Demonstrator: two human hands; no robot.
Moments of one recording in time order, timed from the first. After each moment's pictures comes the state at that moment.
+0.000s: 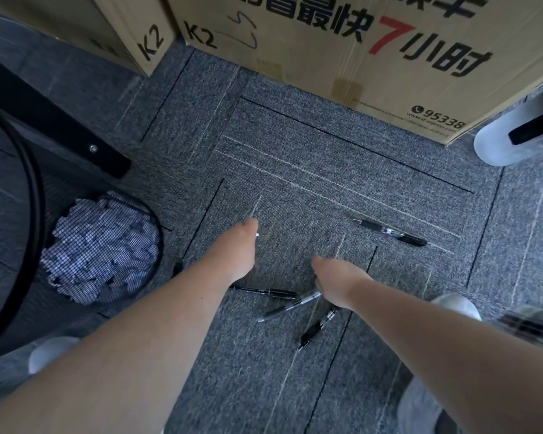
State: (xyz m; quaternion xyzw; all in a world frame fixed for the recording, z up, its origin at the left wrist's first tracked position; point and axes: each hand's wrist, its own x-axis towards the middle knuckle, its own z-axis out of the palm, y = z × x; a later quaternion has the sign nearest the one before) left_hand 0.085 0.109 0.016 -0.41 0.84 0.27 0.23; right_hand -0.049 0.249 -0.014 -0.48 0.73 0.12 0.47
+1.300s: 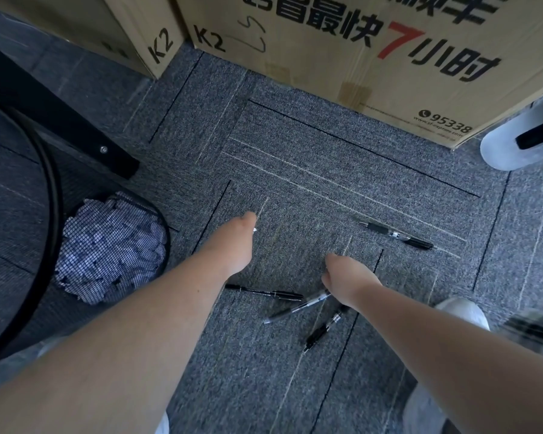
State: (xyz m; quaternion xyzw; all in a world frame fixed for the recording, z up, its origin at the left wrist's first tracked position) left_hand 0.091 0.092 0.024 -0.40 0.85 0.26 0.22; right_hand -0.053 0.248 -0.015 -0.43 0.78 0.10 0.44
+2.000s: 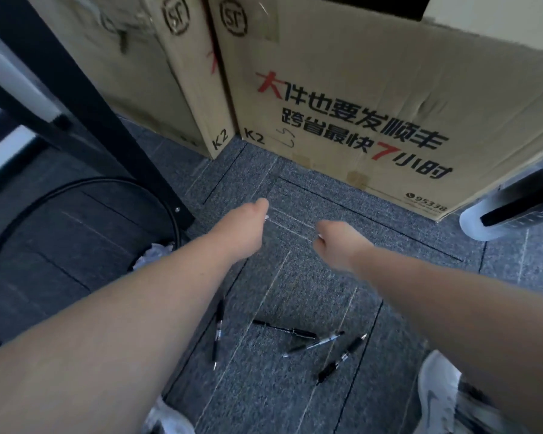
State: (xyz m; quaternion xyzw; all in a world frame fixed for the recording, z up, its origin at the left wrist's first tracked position) left_hand 0.086 0.032 0.172 -0.40 0.88 0.21 0.13; right_hand -0.071 0.138 0.146 -0.52 0.77 -0.01 0.36
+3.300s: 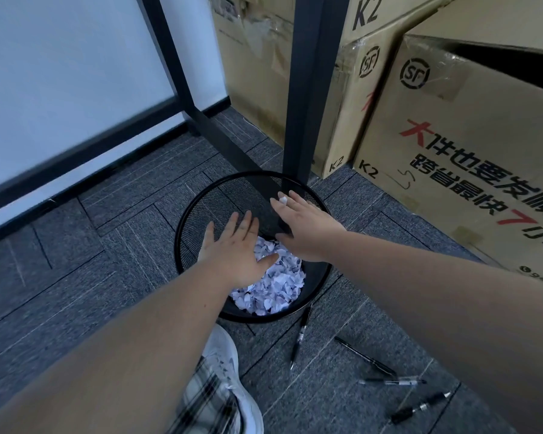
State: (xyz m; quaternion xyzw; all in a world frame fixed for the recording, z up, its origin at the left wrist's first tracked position) left_hand 0.321 0.009 0.207 -0.54 0.80 0.14 0.24; right_hand 0.154 0.005 0.215 -0.77 0.59 0.04 0.25
